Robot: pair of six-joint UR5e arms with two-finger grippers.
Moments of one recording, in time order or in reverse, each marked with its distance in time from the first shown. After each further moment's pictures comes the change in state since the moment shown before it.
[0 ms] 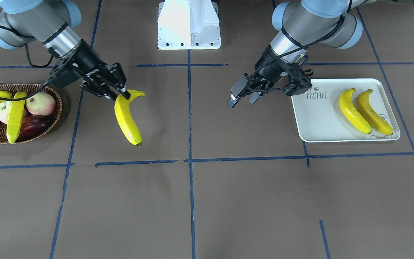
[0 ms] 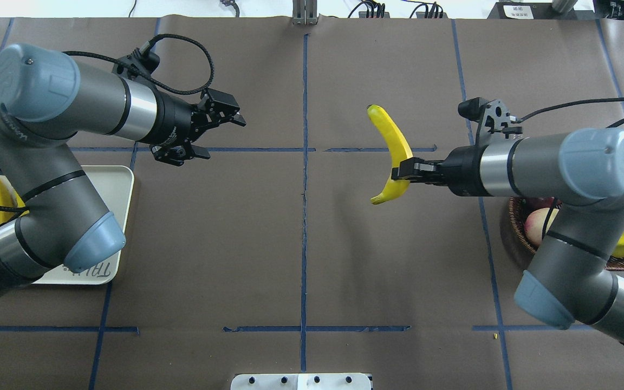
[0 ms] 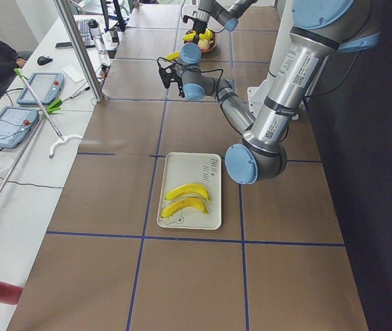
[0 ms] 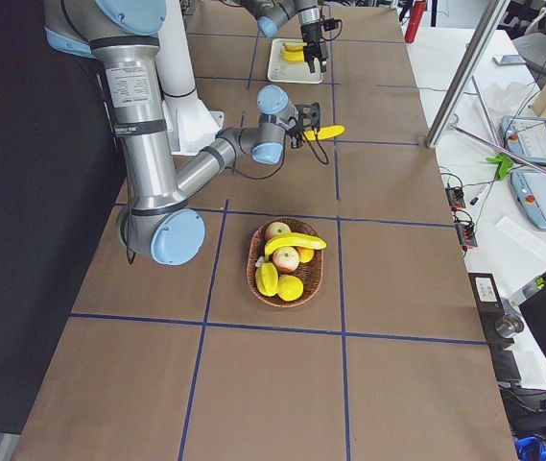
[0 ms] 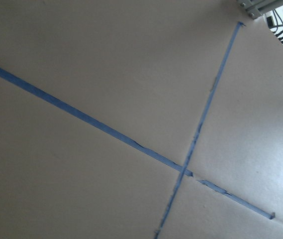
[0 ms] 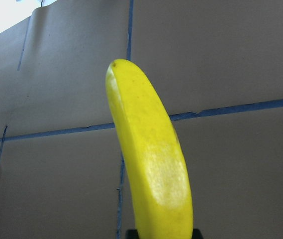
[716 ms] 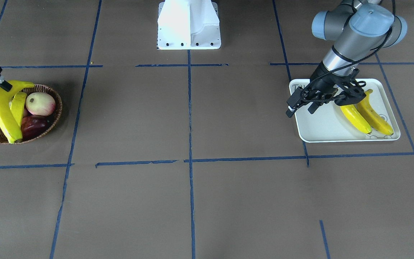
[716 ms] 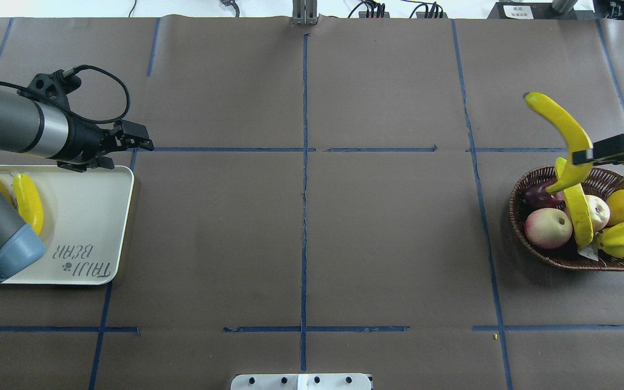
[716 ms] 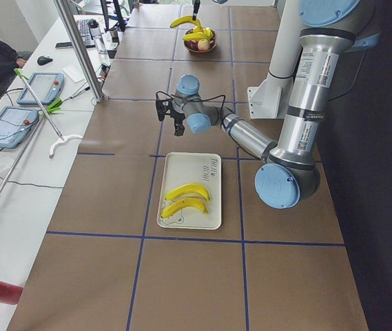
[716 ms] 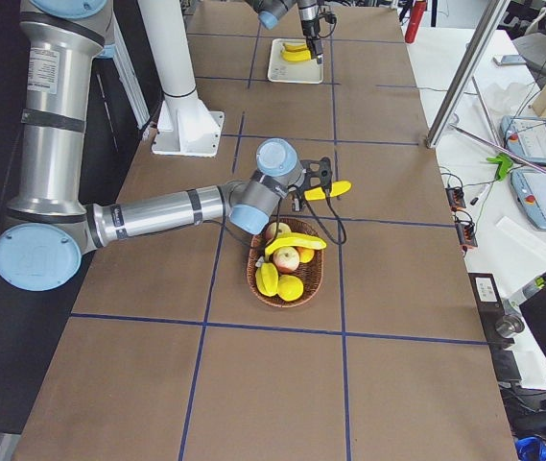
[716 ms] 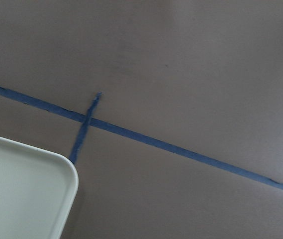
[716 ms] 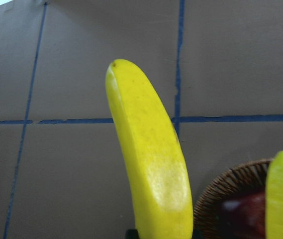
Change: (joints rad) left arm -0.084 0.272 -0.045 0.018 -0.015 0.343; right arm 0.510 -0.326 -0.009 0.111 0.558 -0.323
